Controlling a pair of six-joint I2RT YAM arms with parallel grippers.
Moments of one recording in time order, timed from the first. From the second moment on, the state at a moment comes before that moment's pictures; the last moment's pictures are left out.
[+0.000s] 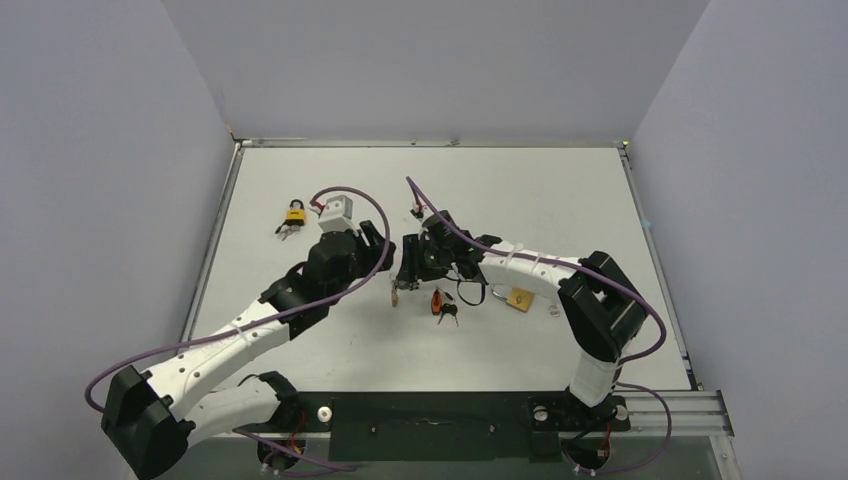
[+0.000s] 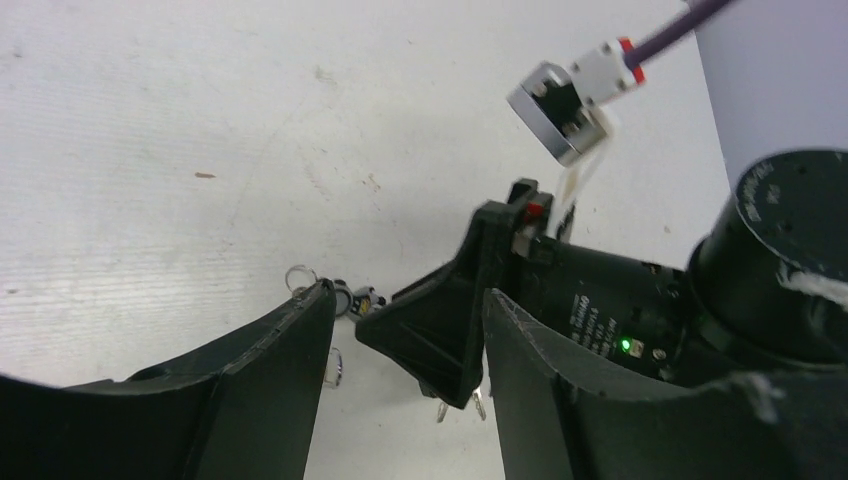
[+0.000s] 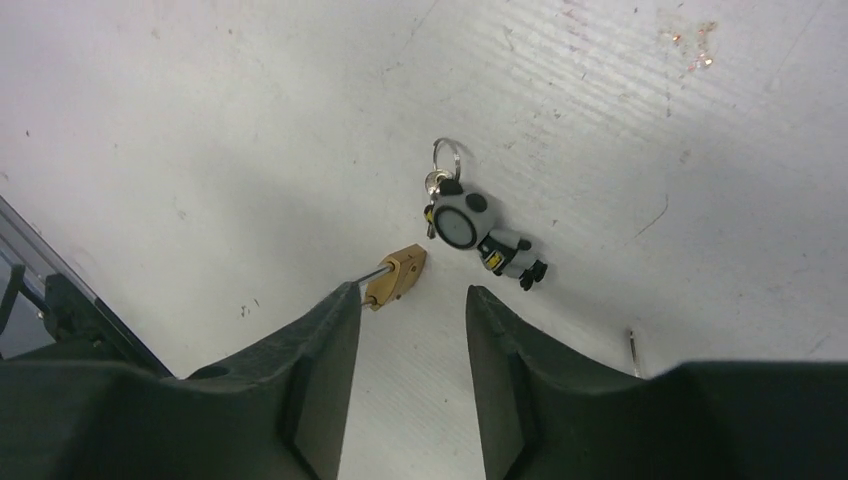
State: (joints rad) left arm -0.77 1.03 0.73 -0.10 -0.37 -0.73; right arm 0.79 1.78 1.13 -0.15 -0.18 0.55
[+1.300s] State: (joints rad) left arm 0.04 1.89 1.37 -0.32 -0.19 -0.44; right arm 0.60 1.48 1.09 -0.20 -0.21 0.54
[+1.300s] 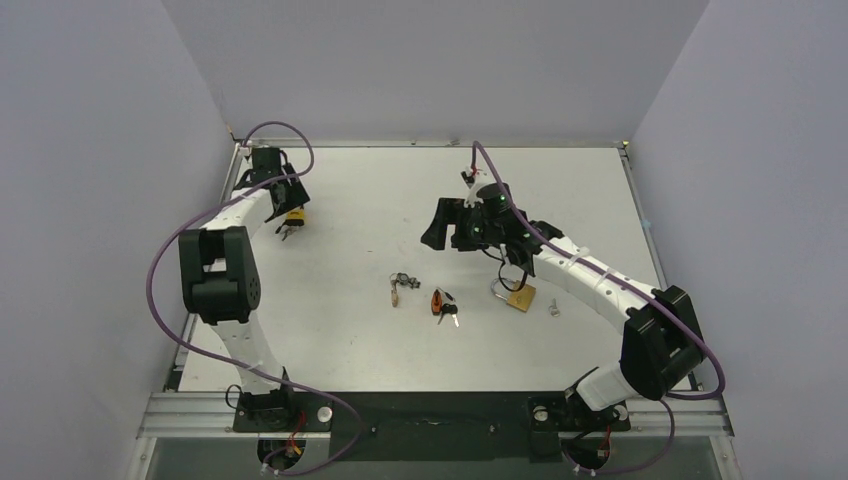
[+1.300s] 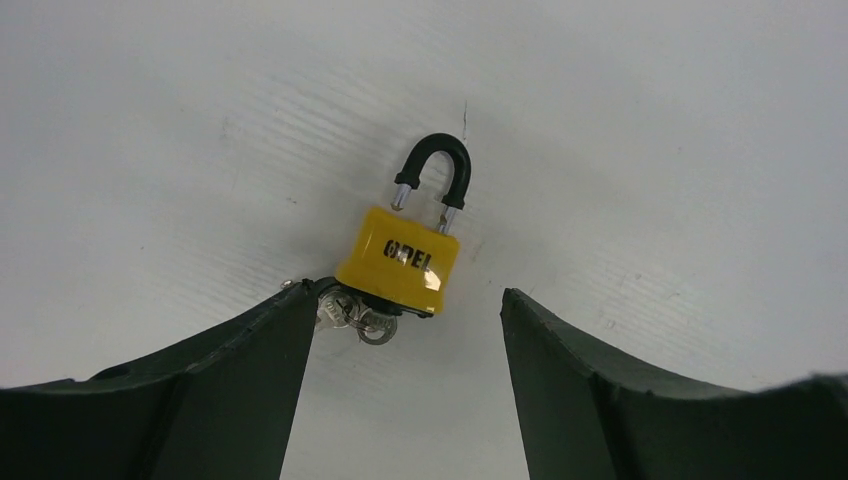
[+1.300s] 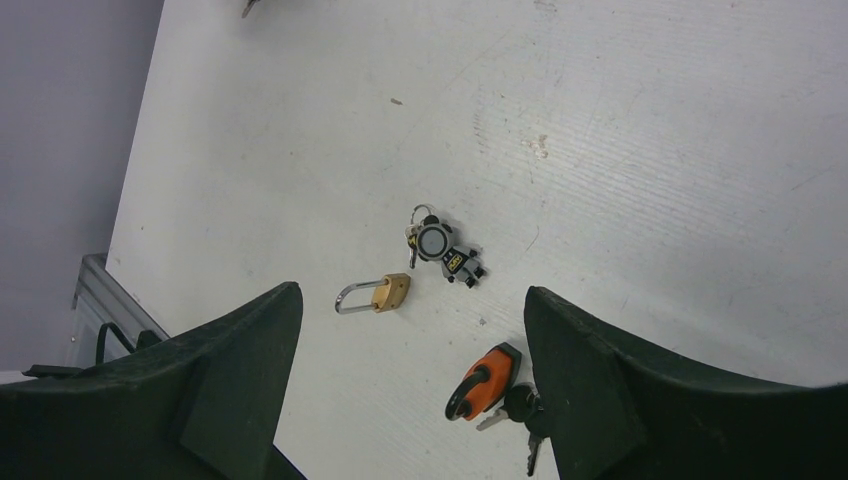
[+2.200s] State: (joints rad) left arm 0.03 2.15 1.61 -0.52 -0.13 -0.39; right arm 0.54 1.49 1.06 -0.17 -0.30 0.55
